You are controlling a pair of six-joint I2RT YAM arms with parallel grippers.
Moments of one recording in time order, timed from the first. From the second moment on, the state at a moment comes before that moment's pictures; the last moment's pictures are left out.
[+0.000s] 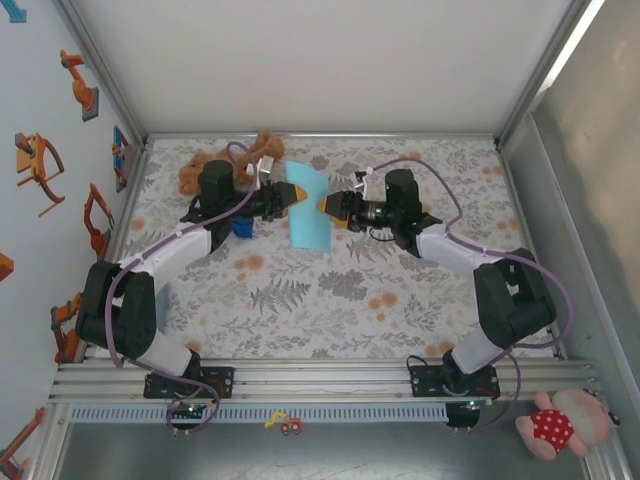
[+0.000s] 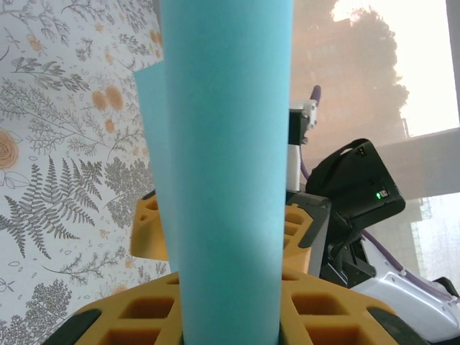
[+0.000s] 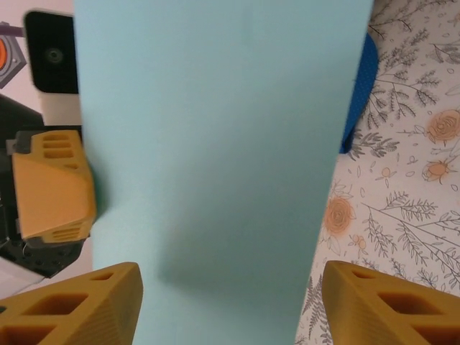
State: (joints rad) left arm -0.40 1.52 0.95 0.29 0.96 -1.03; right arm 0.46 1.58 0.94 0.32 -0.87 0.95
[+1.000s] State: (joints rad) left arm -0.34 1.46 0.95 -0.14 0.68 -0.80; right arm 0.42 1.48 1.03 -0.02 -0.76 0.78
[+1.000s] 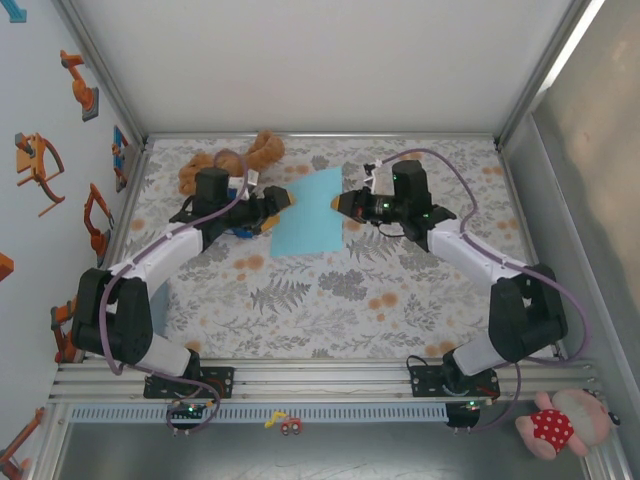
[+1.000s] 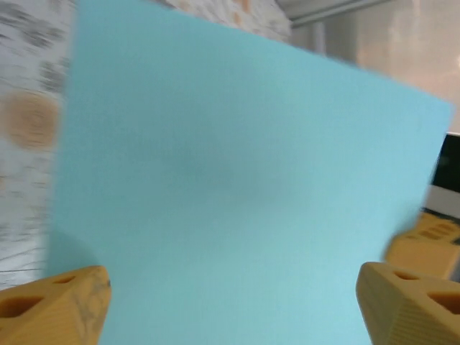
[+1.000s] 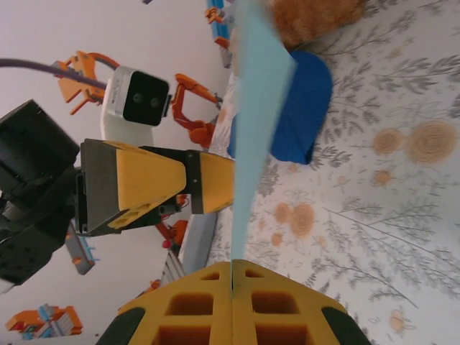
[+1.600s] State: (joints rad) left arm -0.32 1.36 0.79 -0.18 0.47 -0.73; right arm 0.46 1.50 1.21 -0.39 -0.58 0.62
